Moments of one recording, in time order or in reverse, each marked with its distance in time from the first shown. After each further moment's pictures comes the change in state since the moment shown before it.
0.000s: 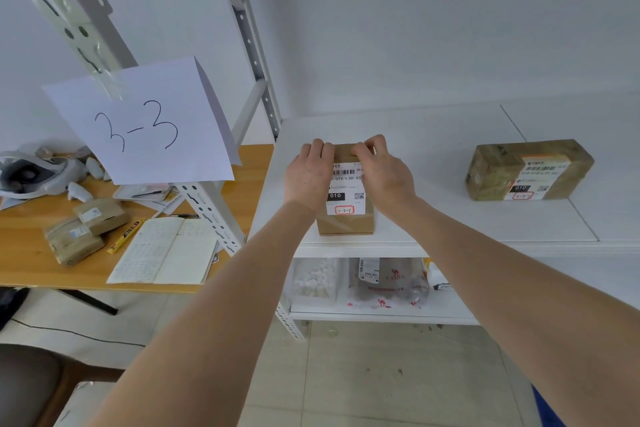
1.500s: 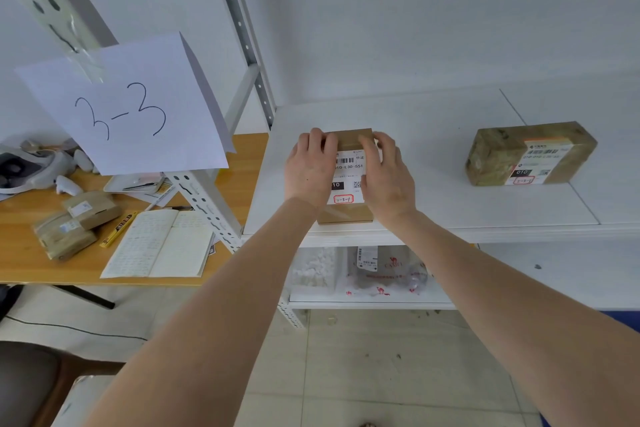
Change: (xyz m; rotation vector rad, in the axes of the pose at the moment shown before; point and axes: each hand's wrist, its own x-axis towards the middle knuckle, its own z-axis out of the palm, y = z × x) left_hand -0.003 0.000 0.028 0.016 0.240 0.034; right_hand -0.023 0.001 0.034 0.104 0.163 0.077
